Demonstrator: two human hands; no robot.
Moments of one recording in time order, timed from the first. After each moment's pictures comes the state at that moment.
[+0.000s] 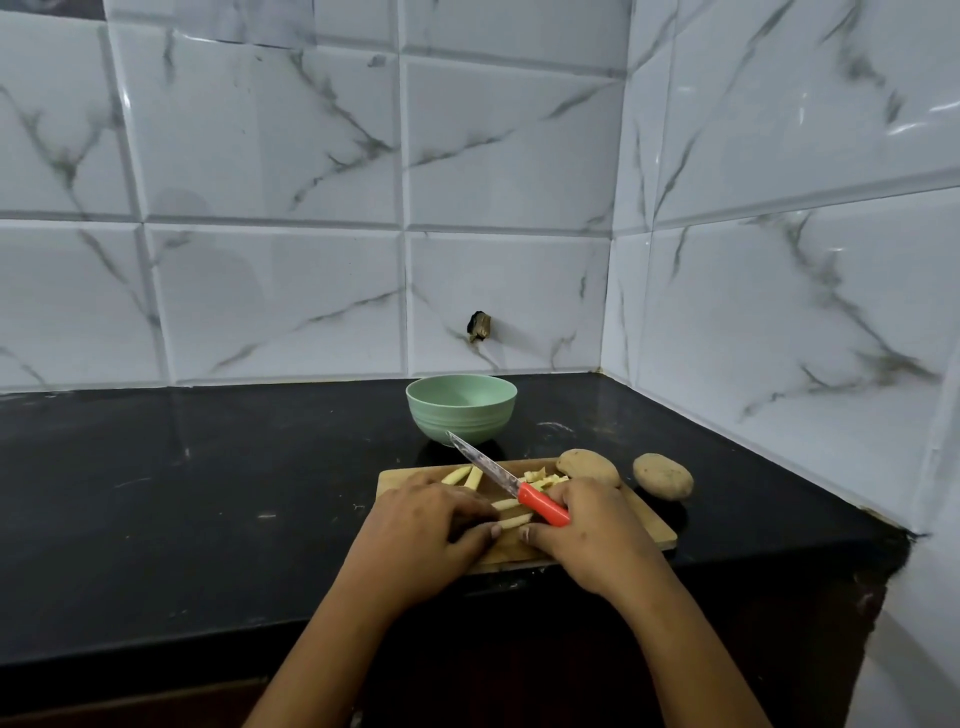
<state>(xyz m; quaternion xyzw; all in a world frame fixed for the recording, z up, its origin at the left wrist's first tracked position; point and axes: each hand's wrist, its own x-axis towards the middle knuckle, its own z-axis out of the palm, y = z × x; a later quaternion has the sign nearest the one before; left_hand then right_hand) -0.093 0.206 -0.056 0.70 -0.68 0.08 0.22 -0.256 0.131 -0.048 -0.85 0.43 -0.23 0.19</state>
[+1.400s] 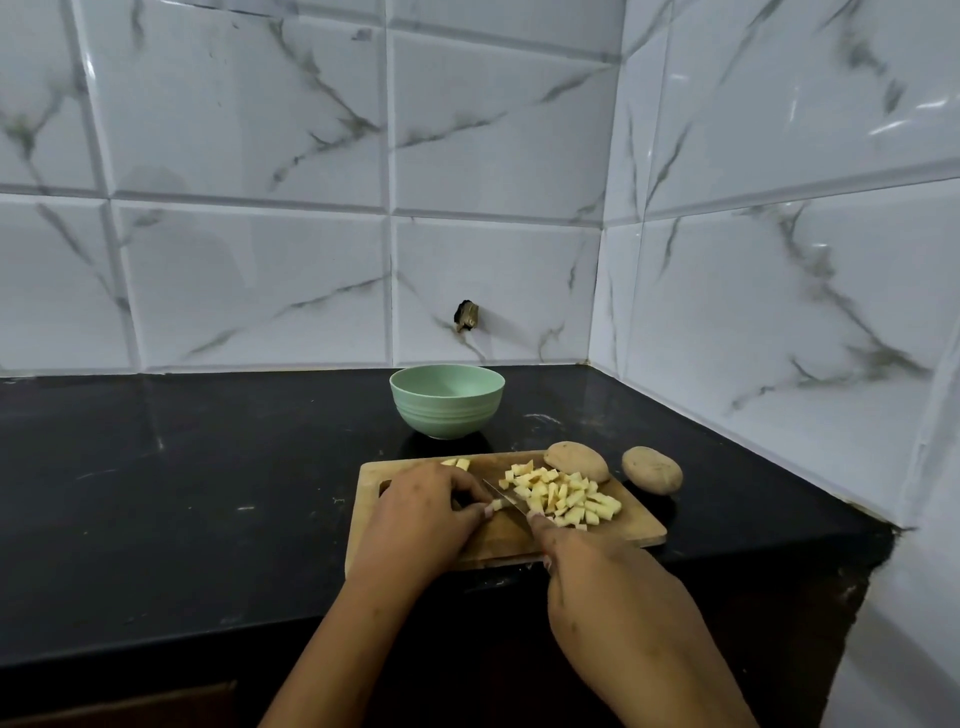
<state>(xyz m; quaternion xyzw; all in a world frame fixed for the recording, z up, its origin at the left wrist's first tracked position) -0.108 0.184 -0.056 0.75 -0.57 -0.02 0.34 -0.279 0.175 -0.056 -0.87 0.45 -0.18 0.06</state>
